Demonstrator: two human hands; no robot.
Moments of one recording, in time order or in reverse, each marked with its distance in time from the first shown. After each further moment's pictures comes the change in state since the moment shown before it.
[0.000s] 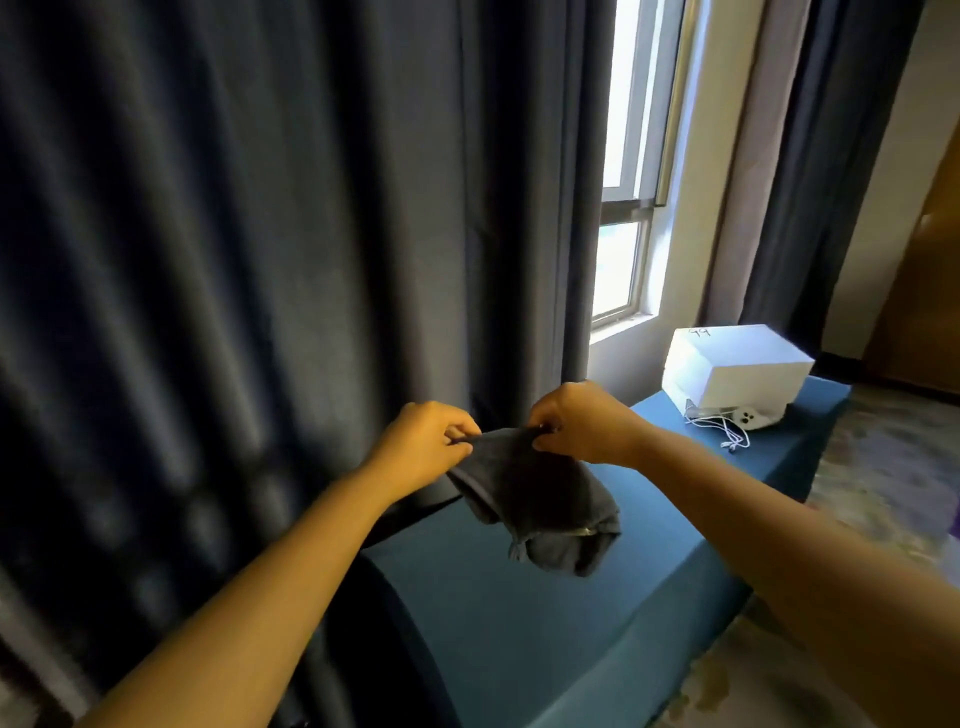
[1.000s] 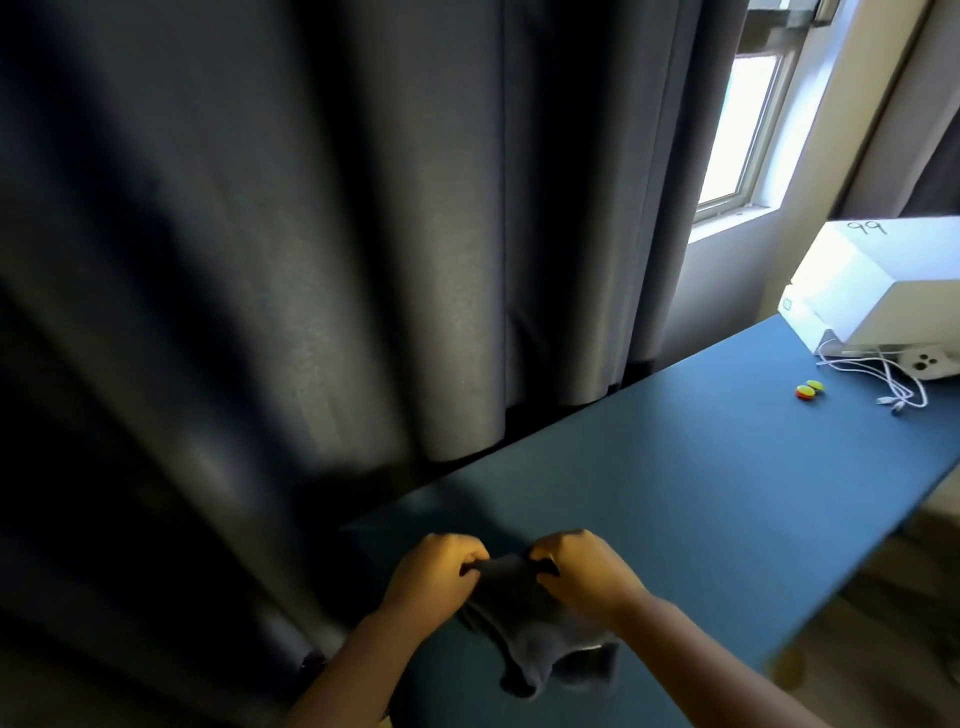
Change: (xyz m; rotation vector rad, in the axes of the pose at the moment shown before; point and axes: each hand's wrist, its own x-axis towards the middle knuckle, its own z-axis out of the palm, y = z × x) left_hand 0.032 -0.207 0.219 0.128 -0.288 -0.334; right_hand 0.056 0.104 0.320 0.246 -0.315 0.129
